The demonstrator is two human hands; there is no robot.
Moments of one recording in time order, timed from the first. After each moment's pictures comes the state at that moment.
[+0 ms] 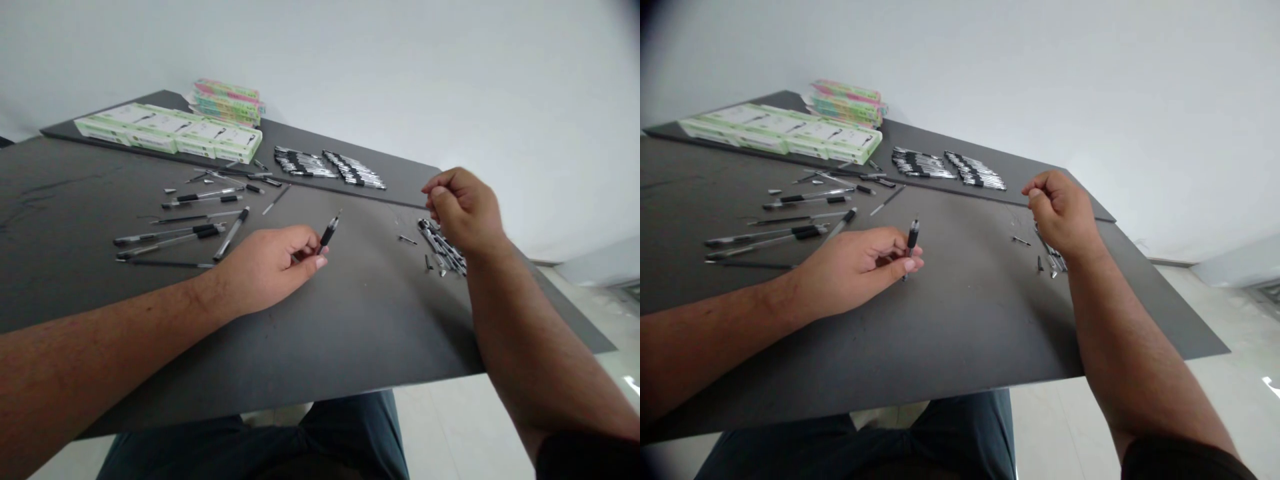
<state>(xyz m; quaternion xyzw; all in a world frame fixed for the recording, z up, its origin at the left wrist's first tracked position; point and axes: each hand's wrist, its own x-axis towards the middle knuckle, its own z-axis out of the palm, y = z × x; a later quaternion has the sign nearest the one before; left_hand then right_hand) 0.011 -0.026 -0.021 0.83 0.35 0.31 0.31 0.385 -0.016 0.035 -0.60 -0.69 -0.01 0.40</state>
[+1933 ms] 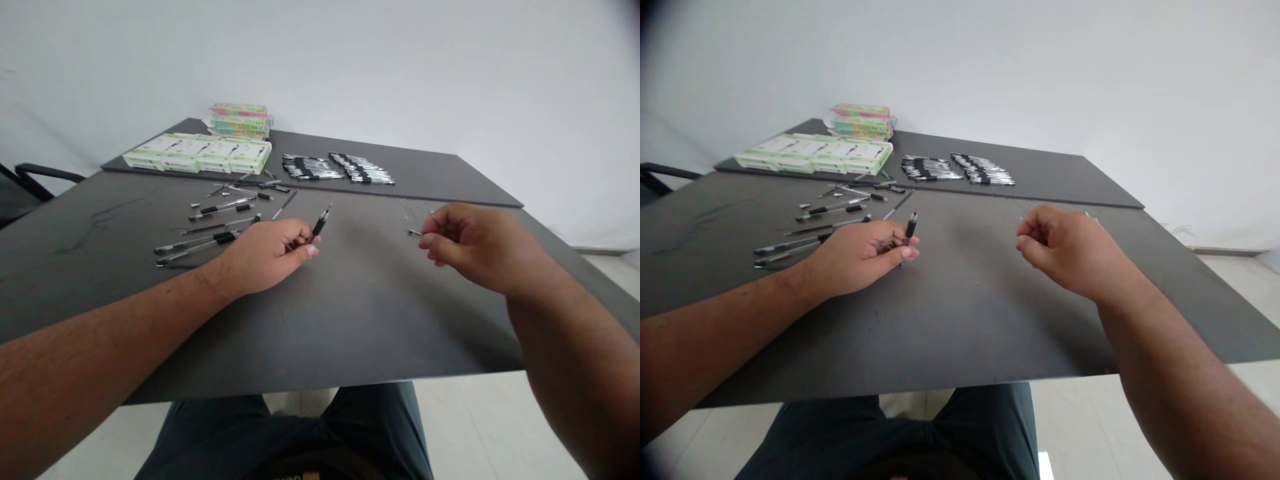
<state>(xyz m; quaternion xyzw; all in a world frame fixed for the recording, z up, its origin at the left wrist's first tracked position) -0.004 -0.007 -0.016 0.86 0.37 0.26 0.23 0.375 -0.085 0.033 -0.61 -0.72 0.11 0.31</state>
